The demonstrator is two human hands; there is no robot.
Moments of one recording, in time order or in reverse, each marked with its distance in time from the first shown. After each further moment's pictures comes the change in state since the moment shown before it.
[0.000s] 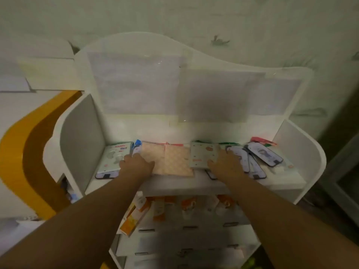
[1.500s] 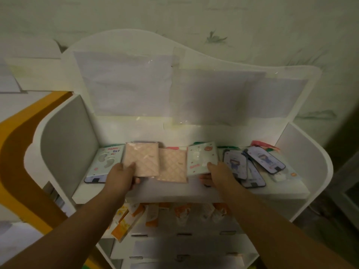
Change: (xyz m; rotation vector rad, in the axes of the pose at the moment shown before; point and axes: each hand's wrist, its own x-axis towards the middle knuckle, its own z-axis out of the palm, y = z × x) left_hand -0.026 -0.017 0.003 -0.967 -0.018 -0.049; right_hand 0.003 -0.001 -0.008 1.176 -0.343 0.476
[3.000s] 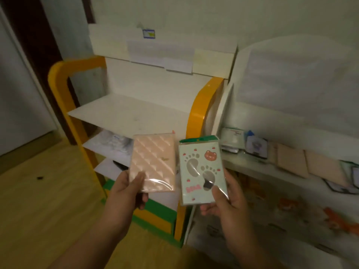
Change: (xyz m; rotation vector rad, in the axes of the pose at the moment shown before) left_hand -0.203 -0.116 -0.371 -0.373 0.171 0.167; right_hand -0.328 0.139 0.259 0.009 -0.498 -0.444
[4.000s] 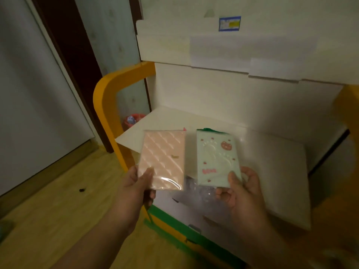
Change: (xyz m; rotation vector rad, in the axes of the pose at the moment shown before) left_hand 0.273 0.037 -0.221 0.090 0.053 -0.045; right_hand 0.235 0.060 0.291 0.298 0.049 0.163
